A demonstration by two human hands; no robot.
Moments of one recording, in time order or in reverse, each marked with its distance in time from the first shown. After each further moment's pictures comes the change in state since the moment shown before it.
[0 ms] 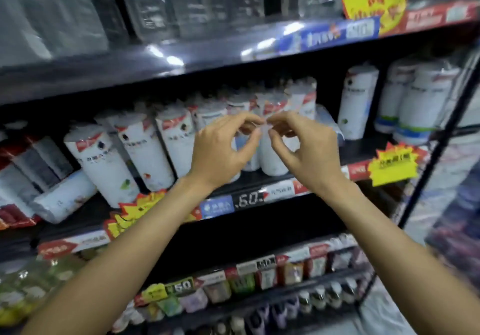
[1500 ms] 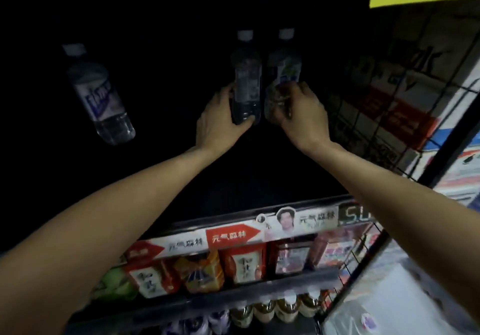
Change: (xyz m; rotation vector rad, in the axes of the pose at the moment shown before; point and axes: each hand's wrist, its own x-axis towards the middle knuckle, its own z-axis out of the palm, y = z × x) left_hand -0.115 -0.154 0.469 0.151 -0.076 -0.443; right_hand -0.218 0.405 0.104 -0.317 -0.338 0.352
